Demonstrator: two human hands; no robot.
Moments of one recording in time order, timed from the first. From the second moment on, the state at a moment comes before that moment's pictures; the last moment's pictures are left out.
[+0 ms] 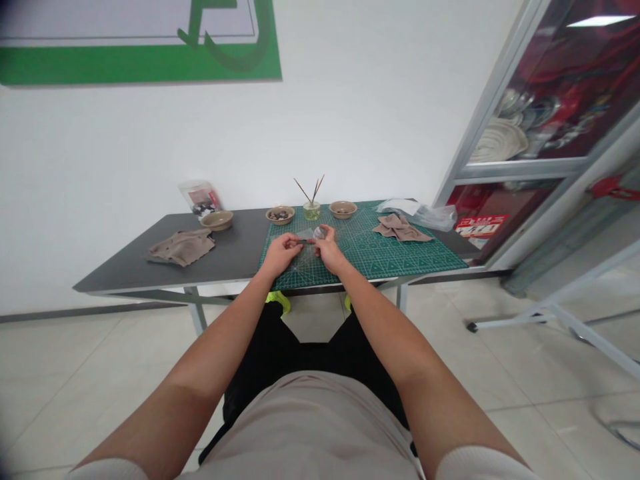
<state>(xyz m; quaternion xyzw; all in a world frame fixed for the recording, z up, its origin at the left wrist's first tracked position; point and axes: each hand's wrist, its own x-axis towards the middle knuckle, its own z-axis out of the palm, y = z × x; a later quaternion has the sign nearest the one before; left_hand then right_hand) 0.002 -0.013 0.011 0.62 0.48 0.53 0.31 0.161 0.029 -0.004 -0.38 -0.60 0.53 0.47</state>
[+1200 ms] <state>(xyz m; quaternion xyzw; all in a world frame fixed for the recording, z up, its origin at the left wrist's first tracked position) 0.001 -0.020 0.012 0.67 0.50 0.49 0.26 0.162 0.010 0.009 -0.32 -0.62 0.56 0.45</state>
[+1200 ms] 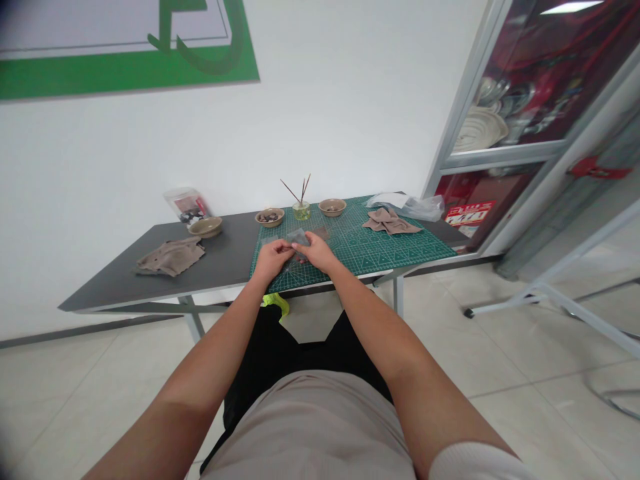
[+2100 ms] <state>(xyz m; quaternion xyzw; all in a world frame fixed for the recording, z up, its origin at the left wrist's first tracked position) 0.001 -0.024 0.020 0.70 0.51 0.44 0.23 0.162 0.022 -0.003 -0.27 -0.59 0.60 0.46</state>
